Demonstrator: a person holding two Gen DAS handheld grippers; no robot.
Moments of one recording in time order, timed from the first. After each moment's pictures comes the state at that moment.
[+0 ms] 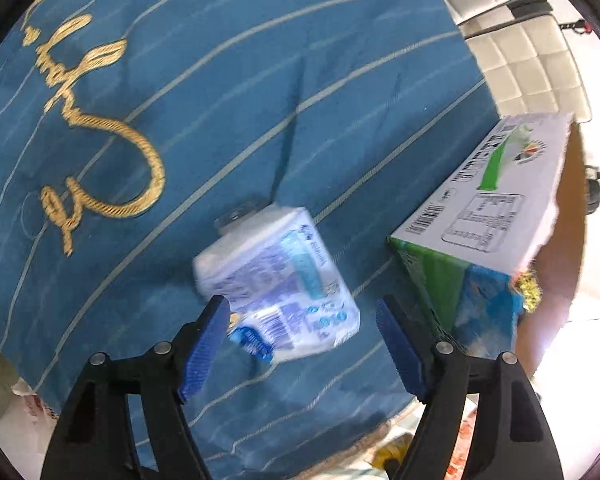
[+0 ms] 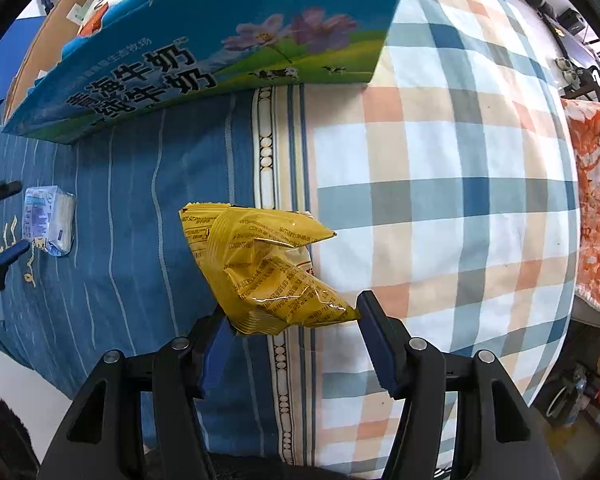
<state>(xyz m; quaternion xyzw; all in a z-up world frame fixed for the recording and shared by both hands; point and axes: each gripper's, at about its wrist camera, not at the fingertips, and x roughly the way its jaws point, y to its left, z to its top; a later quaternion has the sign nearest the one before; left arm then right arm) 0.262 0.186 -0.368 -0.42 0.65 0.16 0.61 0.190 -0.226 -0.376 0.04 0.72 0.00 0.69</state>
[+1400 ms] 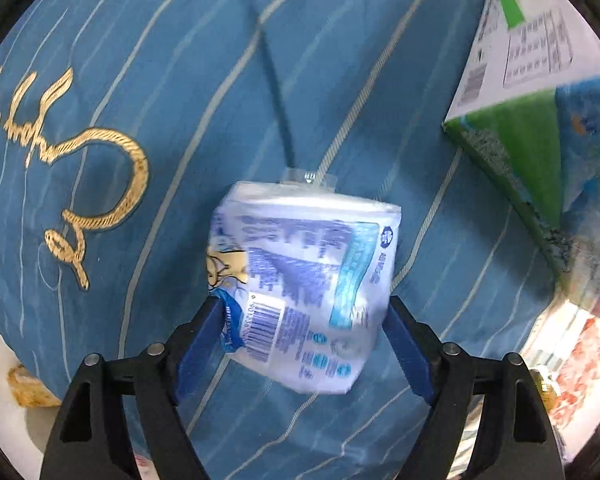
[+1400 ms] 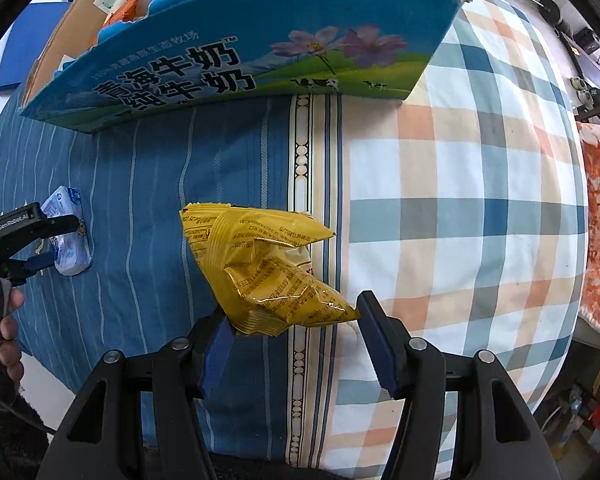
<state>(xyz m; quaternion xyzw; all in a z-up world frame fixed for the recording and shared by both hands) 0.237 0.150 -0.397 -0.23 0.74 0.11 0.62 0.198 -0.198 -0.371 0.03 0.71 0.03 0.70</state>
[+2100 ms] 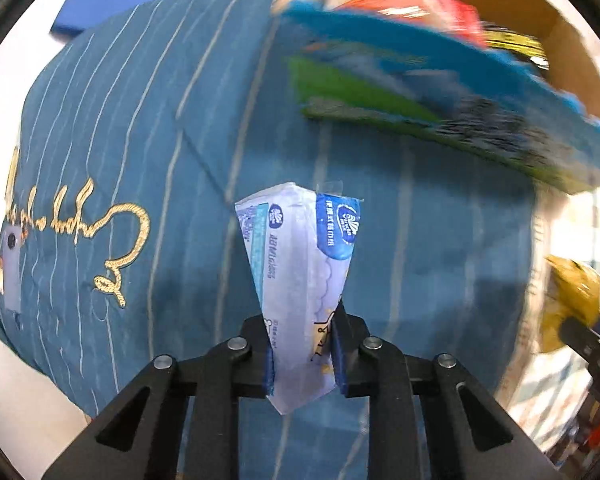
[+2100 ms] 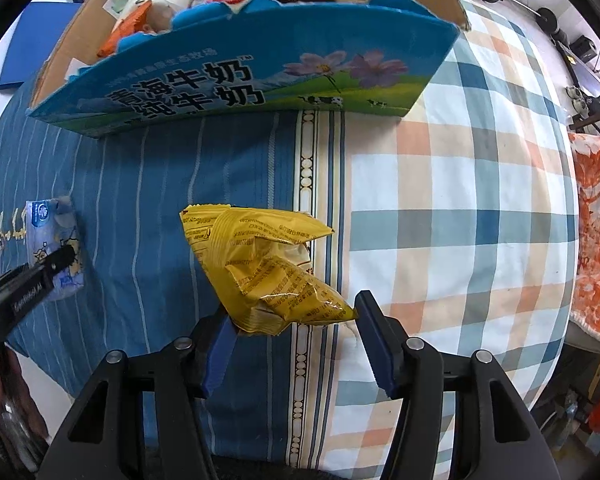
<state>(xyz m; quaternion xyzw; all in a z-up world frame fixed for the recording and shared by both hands) 0.190 0.029 -0.325 -0.03 0.69 0.06 0.72 0.191 -0.193 -0.350 0.02 0.70 0.03 0.71</state>
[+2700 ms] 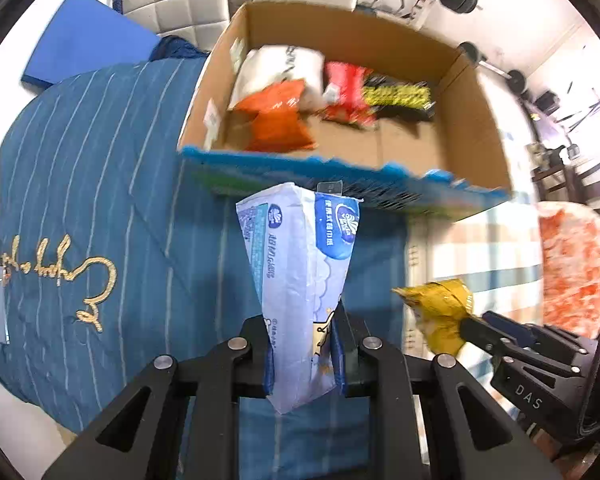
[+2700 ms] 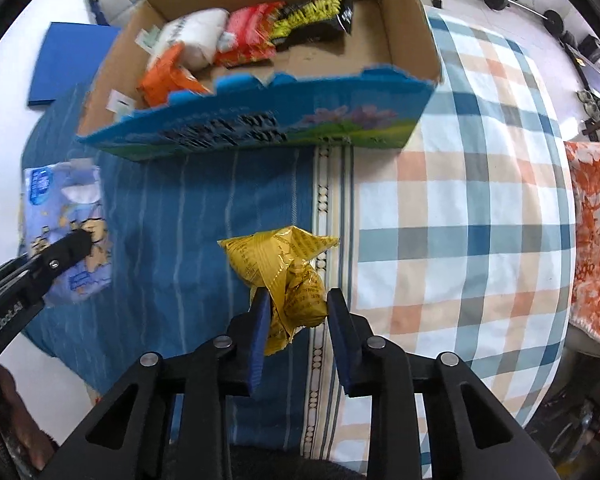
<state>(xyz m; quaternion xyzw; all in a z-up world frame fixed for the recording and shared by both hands) 0.205 -0.015 -0.231 -0.07 0.64 -0.03 0.76 0.193 -0.205 -0.292 0.06 0.67 0.07 0.73</state>
